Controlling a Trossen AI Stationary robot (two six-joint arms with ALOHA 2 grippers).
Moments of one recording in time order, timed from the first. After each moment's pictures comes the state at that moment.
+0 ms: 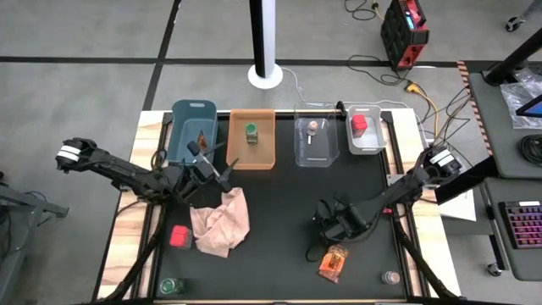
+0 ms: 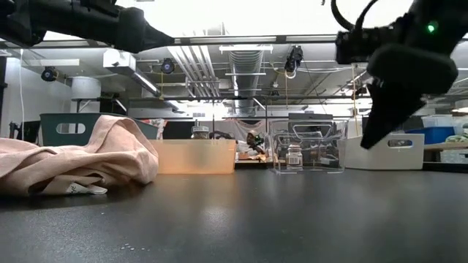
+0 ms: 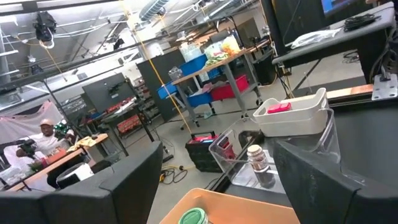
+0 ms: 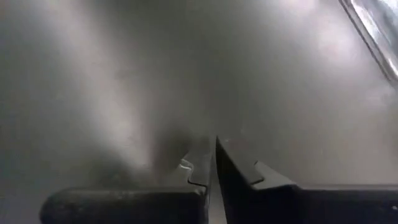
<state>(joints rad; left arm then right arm) -0.23 1.04 0.34 0.87 -0.93 0.54 0.49 1.68 1.00 -0.71 0.48 0.94</state>
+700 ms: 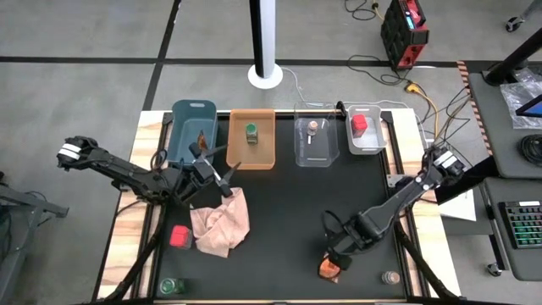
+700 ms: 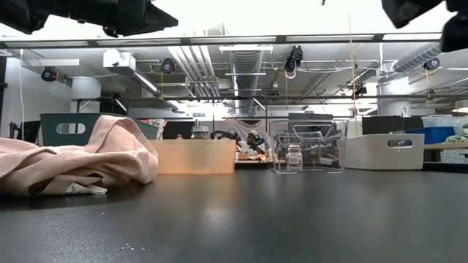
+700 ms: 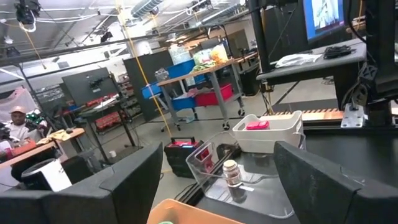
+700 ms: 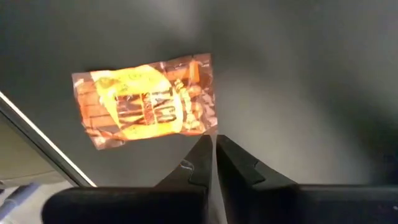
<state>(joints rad) -0.28 1.04 0.43 0.79 -0.93 0.42 0.60 1.67 1.26 -1.09 -0.08 1.20</state>
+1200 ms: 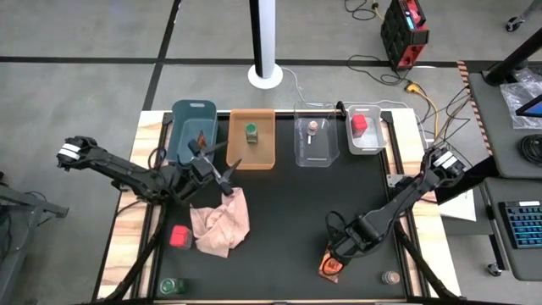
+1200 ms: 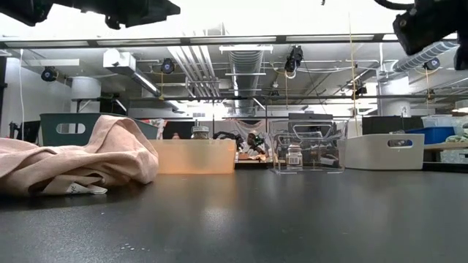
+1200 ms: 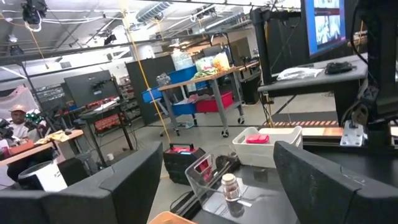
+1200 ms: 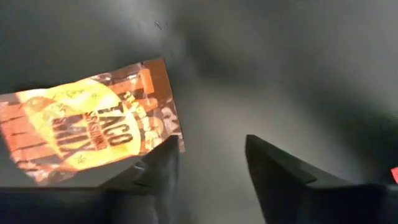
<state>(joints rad) -0.28 1.04 0.49 0.79 -0.93 0.42 0.63 1.67 1.14 -1.05 -0.01 1.29</state>
